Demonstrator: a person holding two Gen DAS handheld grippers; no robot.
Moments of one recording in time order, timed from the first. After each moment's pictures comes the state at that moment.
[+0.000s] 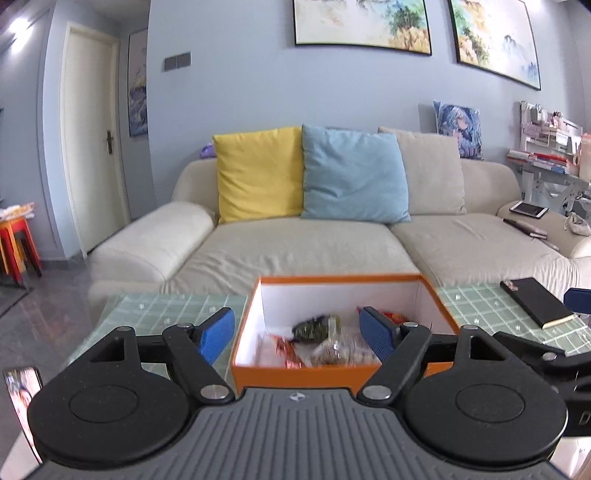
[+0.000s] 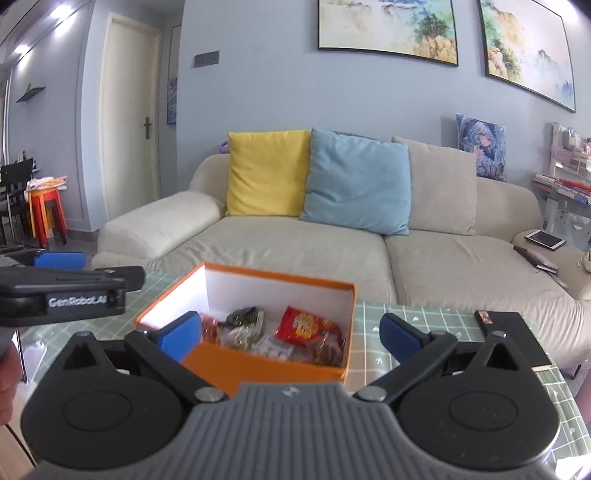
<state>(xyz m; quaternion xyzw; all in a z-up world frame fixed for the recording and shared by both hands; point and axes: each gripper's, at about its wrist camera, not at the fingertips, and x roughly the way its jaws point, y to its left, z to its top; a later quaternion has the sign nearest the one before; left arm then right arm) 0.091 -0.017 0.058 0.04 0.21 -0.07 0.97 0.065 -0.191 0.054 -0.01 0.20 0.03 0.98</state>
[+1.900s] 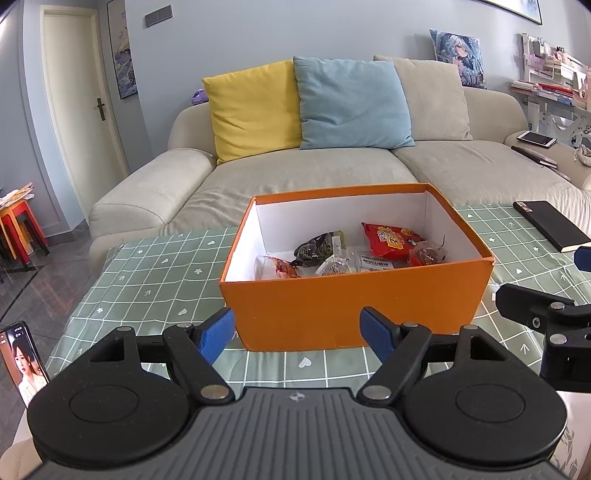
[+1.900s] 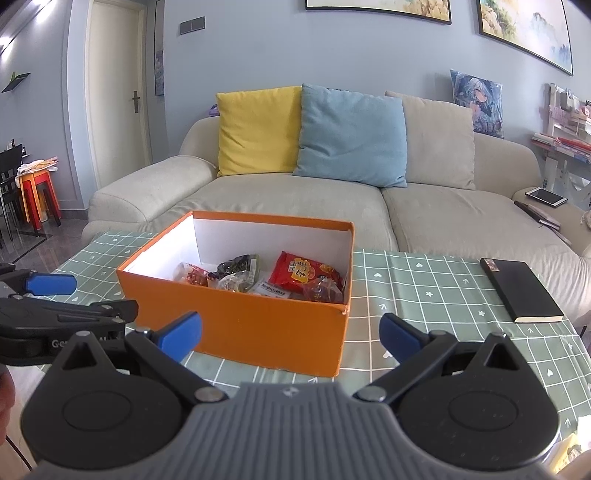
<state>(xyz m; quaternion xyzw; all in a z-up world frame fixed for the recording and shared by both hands) 0.091 -0.030 0.010 0.09 0.30 -0.06 0.95 0.079 -0.199 0.004 0.01 0.26 0.02 0.97</state>
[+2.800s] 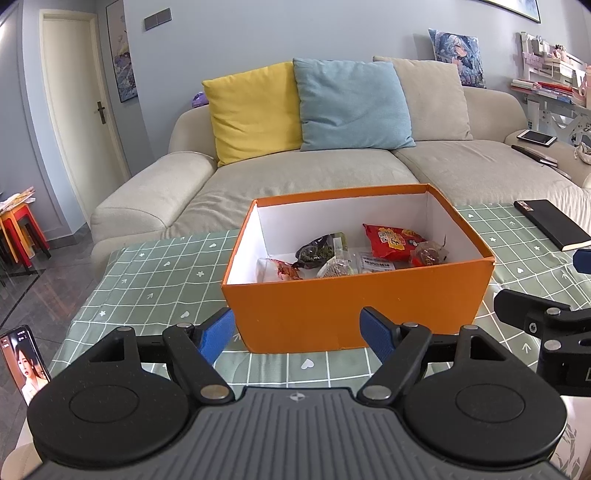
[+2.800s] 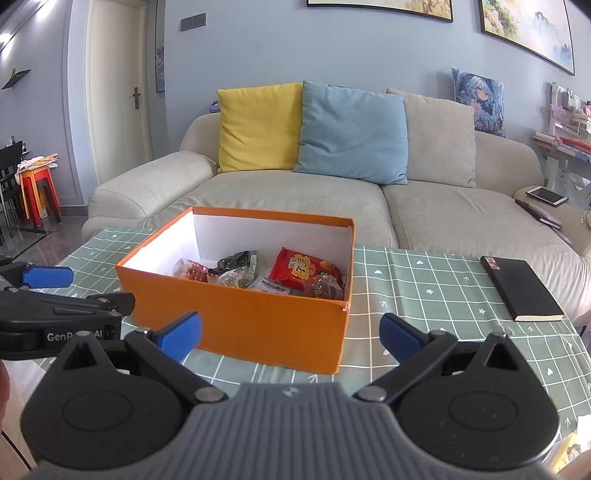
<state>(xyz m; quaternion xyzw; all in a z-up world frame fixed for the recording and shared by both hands) 0.091 -0.031 0.010 0.09 0.30 -0.06 0.95 0.078 -0.200 0.000 0.01 0.26 0.02 0.97</state>
